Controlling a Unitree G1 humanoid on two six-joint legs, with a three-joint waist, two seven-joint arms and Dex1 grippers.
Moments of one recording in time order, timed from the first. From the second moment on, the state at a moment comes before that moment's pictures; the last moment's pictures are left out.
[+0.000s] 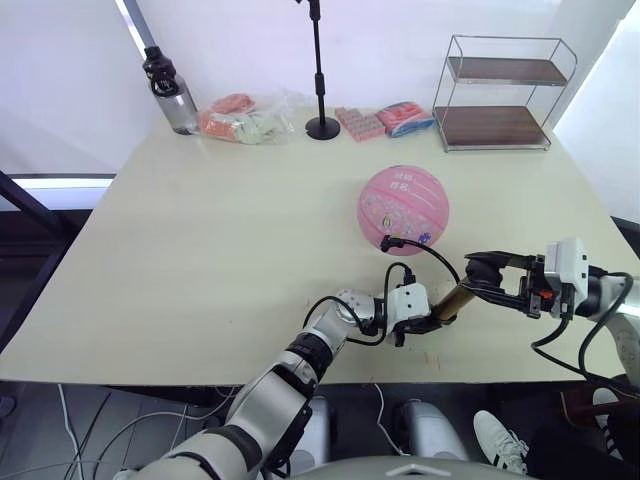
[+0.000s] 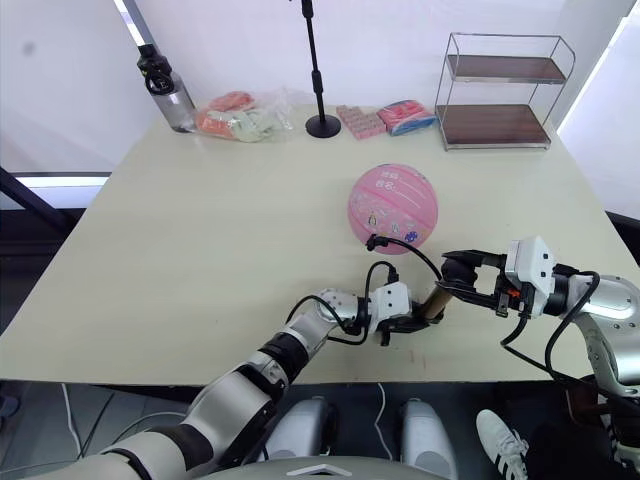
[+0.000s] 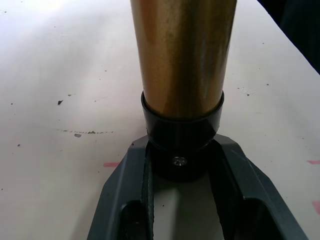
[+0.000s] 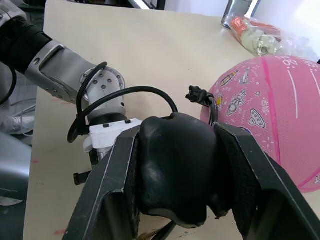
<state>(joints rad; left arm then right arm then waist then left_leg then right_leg) -0.62 -0.02 -0.45 0.96 0.19 -0.35 -0.89 -0.07 -0.76 -0.11 -0.15 0.50 0.02 1.18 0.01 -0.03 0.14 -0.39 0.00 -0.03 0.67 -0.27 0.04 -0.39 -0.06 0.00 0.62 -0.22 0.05</state>
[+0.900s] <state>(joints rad) -0.62 -0.02 -0.44 0.95 0.19 -0.35 -0.90 -0.44 -1.06 -0.30 -0.20 0.89 0.57 1.20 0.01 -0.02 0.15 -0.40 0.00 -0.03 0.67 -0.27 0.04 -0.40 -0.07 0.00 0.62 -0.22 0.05</state>
